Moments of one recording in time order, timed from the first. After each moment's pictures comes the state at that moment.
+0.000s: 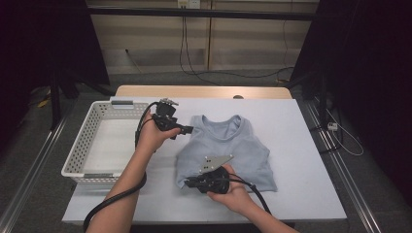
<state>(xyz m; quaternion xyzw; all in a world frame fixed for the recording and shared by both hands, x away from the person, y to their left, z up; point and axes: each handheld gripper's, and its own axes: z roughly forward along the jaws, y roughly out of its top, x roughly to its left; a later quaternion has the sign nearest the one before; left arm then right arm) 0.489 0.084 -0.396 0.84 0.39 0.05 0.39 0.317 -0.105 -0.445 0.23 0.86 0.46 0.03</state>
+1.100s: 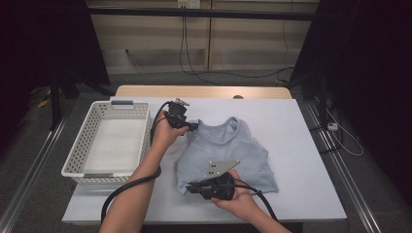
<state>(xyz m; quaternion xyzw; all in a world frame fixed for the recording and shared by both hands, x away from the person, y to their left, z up) 0.522 0.054 -0.434 0.84 0.38 0.10 0.37 0.297 -0.113 -0.436 0.22 0.85 0.48 0.02</state>
